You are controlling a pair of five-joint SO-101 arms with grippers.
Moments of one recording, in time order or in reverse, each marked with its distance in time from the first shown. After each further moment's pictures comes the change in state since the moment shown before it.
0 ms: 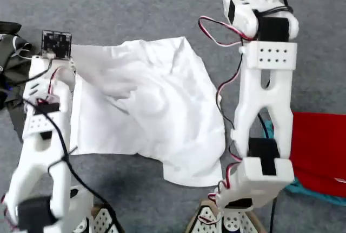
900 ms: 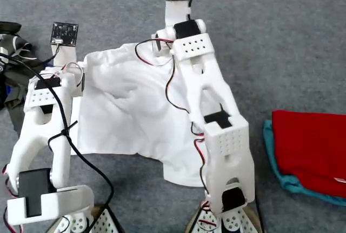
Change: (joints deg) left arm 1.9 12.8 -16.9 35.4 4.9; right arm -19.3 29.5 -7.6 15.6 -28.2
